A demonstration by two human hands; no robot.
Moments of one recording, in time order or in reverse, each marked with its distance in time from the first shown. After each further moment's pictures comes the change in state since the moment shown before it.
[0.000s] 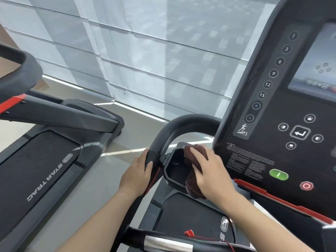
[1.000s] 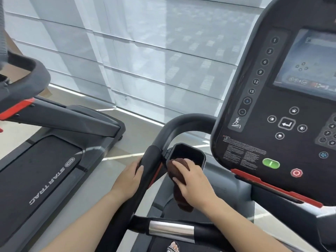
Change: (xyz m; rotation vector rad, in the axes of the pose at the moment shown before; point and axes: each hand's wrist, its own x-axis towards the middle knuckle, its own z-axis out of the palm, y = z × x) left_hand -0.033 -0.028 -0.017 -0.190 -0.057 0.034; right_hand -0.038 -0.031 0.032 0.024 -0.134 -0.072
